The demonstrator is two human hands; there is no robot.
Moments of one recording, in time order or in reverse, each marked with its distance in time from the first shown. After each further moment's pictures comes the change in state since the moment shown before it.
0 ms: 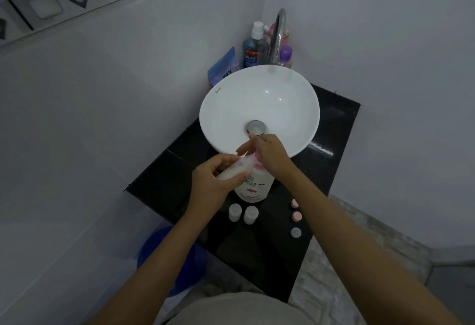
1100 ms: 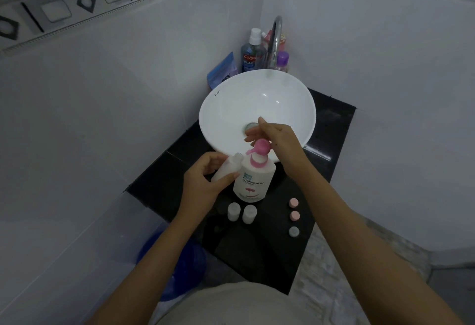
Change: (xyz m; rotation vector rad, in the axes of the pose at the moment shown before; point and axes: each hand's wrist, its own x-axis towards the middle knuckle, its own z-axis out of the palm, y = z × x) left_hand -0.003 -0.002 -0.016 0.026 0.030 0.114; right_hand -0.013 -0.023 -0.025 0.205 0.105 -0.098
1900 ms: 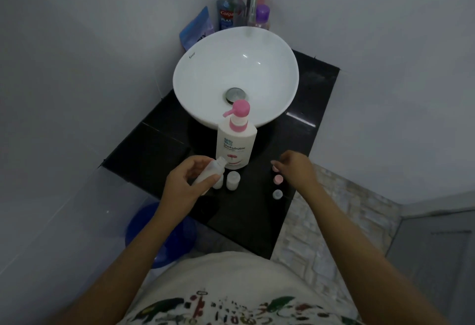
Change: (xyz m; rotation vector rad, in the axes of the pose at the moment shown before) left_hand -0.050 -0.035 -0.001 0.010 -0.168 -0.202; right_hand -0.055 0.151 -0.063 -0.849 0.150 0.331
